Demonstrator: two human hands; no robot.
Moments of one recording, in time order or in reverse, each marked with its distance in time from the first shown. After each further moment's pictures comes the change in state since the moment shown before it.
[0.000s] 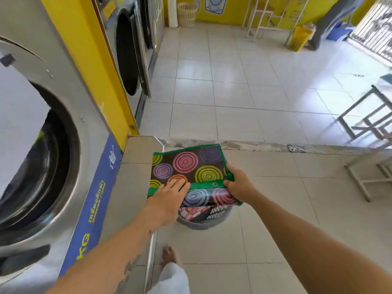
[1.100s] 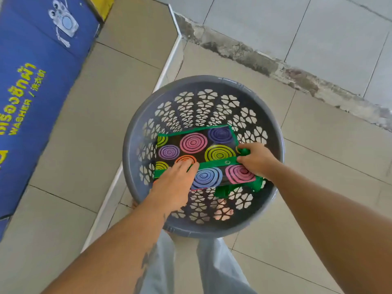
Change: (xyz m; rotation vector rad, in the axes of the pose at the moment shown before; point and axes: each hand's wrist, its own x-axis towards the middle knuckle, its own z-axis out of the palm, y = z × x) left_hand 0.244 -0.010 0.323 -0.403 -0.239 -0.343; right_hand 0.344 0.271 0.121 -0.488 -0.511 0.230
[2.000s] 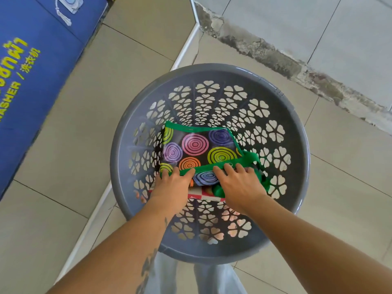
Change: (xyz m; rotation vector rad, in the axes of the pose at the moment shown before) left_hand 0.037 -0.048 0.057 -0.019 -0.104 -0.300; right_hand 0.020 -0.016 0.094 -0.968 -0.085 -0.446
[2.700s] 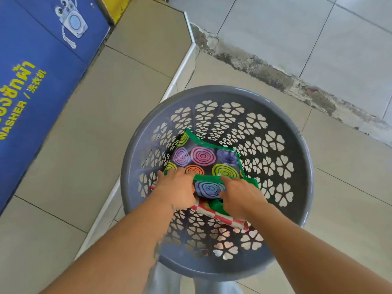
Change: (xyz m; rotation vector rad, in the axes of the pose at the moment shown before) left_hand 0.020 0.012 -0.052 0.005 -0.236 -0.002; right_hand -0.006 0.008 -0.015 0.425 -0.005 0.170
